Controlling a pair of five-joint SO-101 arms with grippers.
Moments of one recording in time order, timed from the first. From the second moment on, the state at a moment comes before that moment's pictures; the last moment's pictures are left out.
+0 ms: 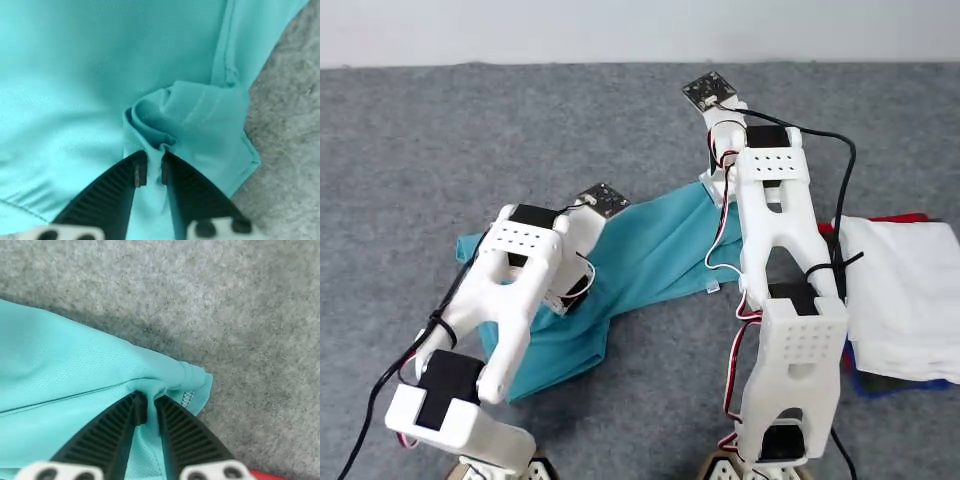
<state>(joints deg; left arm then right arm) 9.8 4.1 26.0 77.1 -19.6 -5.8 33.9 -27.3 70.5 26.6</state>
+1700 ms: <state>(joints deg) -8.4 4.3 -11.1 39.1 -20.0 -6.5 42.3 -46.8 43.7 26.8</state>
